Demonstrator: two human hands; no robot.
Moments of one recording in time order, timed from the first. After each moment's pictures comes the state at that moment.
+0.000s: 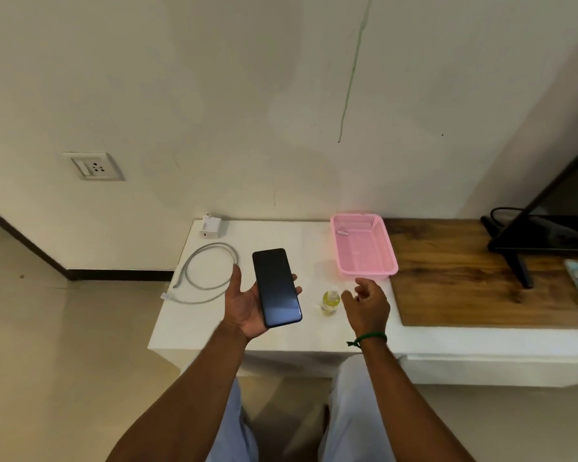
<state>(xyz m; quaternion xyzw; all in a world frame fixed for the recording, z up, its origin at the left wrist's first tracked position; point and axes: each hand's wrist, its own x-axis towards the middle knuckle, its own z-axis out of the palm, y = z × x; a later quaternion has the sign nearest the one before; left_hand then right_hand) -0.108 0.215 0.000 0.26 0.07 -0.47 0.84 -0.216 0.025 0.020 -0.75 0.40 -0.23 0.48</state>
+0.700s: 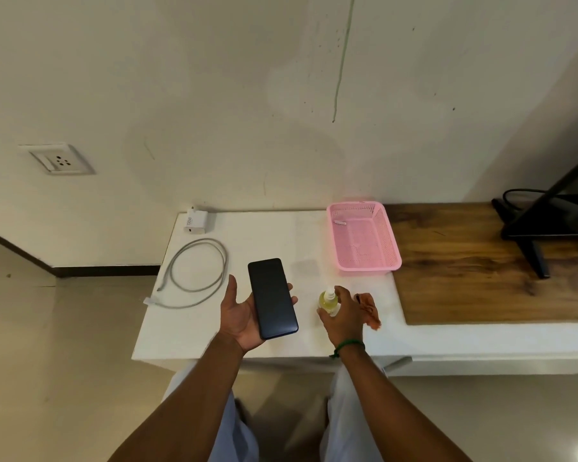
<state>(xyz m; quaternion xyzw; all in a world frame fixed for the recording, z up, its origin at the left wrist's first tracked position) -0.096 0.201 -0.046 0.26 0.13 -0.49 0.82 -0.187 0.026 -0.058 -0.82 0.34 -0.11 0.44</state>
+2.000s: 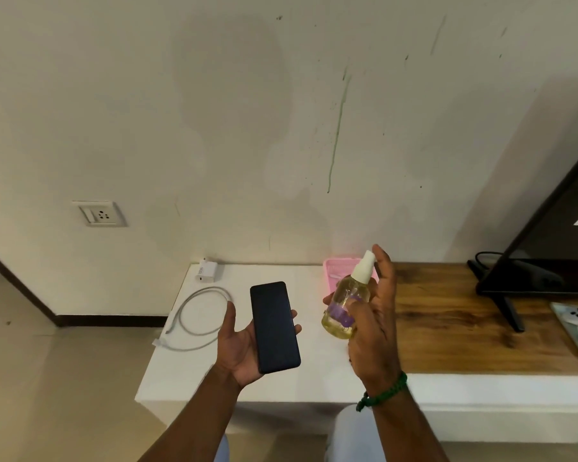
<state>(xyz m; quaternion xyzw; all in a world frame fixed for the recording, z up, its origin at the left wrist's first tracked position) -0.120 0.212 0.036 0.24 0.03 -0.49 0.84 -0.244 0.065 0.177 -0.67 0.08 -0.36 0.65</state>
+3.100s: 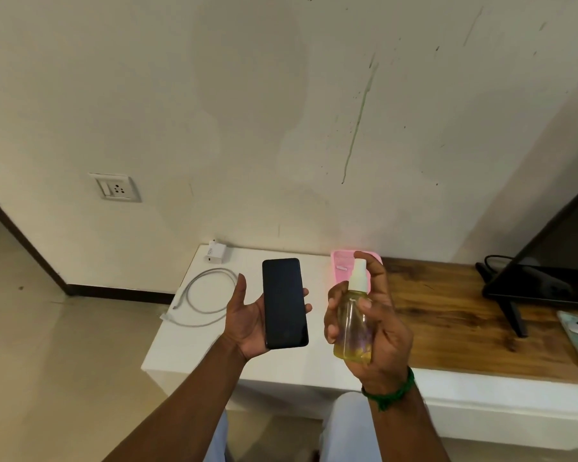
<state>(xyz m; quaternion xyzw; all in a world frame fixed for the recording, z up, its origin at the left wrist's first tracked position) -0.120 0.210 0.050 0.21 -0.07 -0.53 0.82 -0.262 0.076 0.179 -0.37 -0.02 -0.11 0.92</state>
